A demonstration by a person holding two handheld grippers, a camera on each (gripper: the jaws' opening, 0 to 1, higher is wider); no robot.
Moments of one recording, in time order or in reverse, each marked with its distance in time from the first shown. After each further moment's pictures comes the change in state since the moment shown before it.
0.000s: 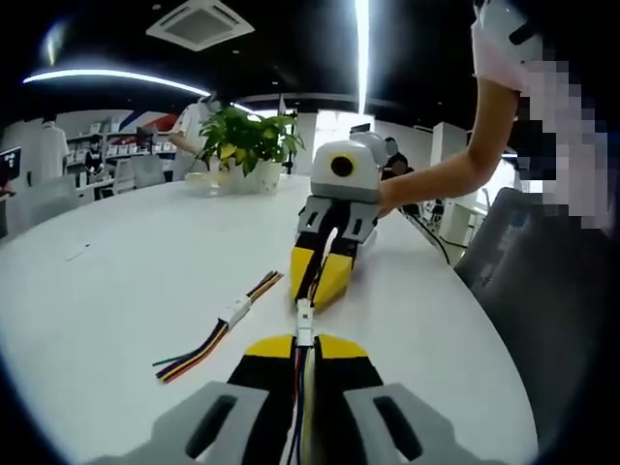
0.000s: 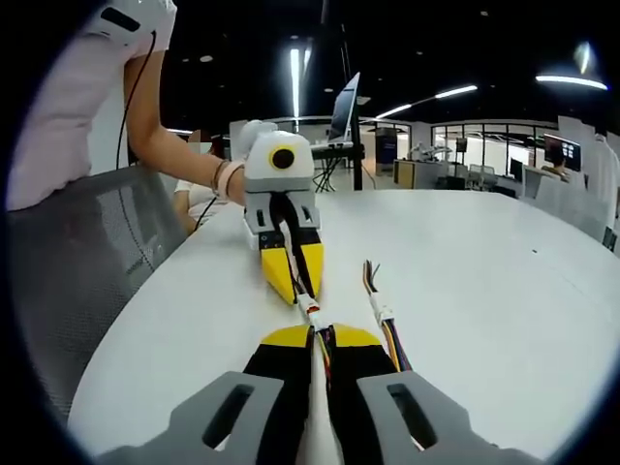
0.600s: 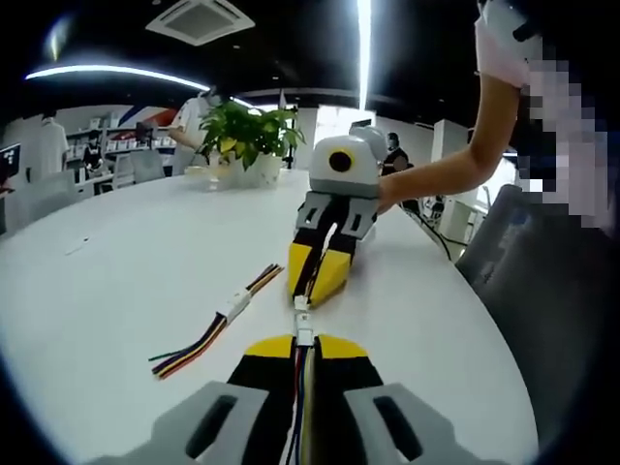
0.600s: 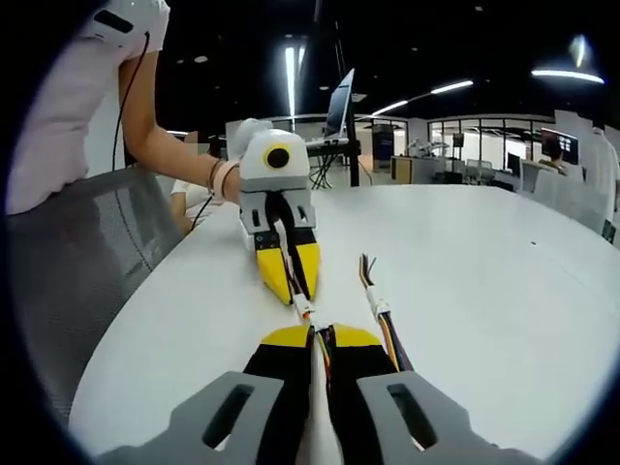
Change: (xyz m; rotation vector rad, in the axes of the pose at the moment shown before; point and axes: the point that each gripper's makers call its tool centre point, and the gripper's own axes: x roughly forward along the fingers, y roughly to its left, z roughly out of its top) left arm 0.002 0.001 -0.005 -0.010 0.021 -0.002; right arm -0.001 -0.004 -0.005 0.029 0.004 -0.009
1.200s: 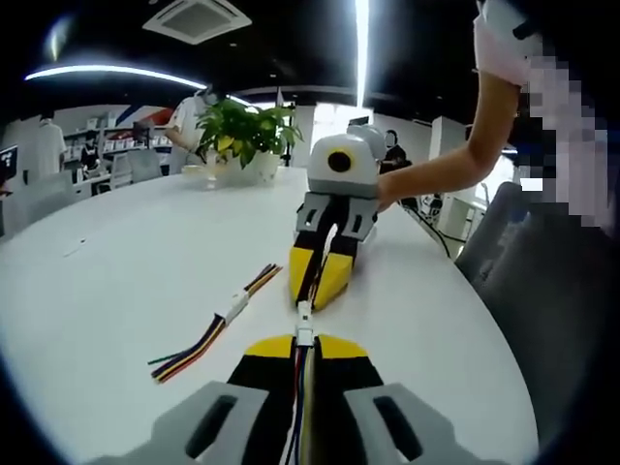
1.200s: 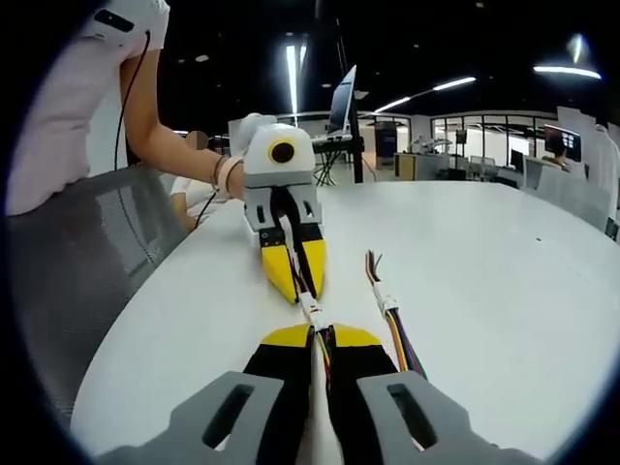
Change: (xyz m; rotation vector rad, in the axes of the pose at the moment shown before) left arm 0.003 -0.001 0.001 0.011 0.013 -0.009; right arm 0.003 0.004 -0.003 0.004 0.013 0.019
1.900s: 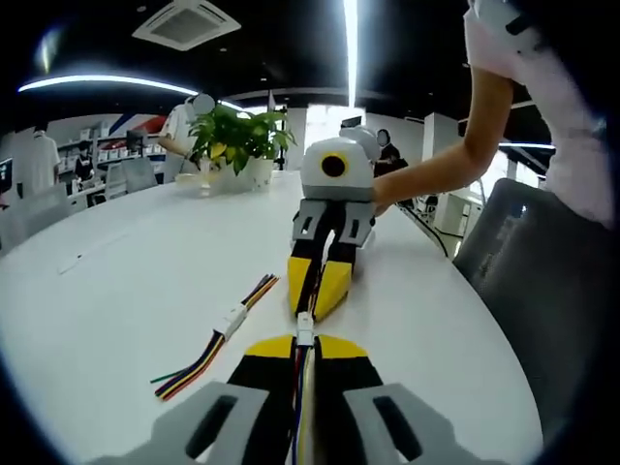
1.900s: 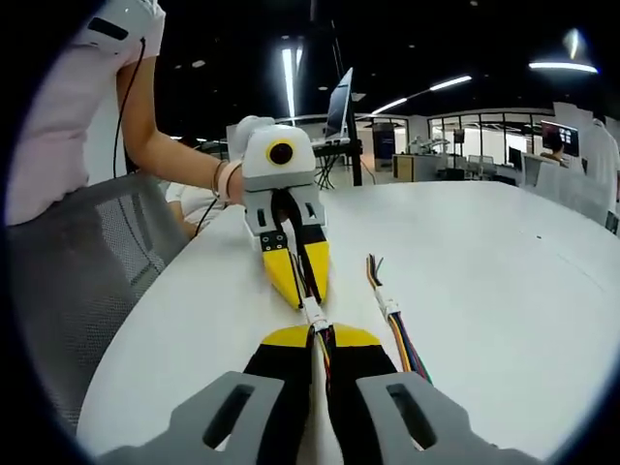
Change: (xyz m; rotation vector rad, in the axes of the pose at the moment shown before) left arm 0.002 -0.001 0.008 0.049 -0.012 -0.020; right arm 0.001 0.001 0.003 0.033 -0.017 -0.005
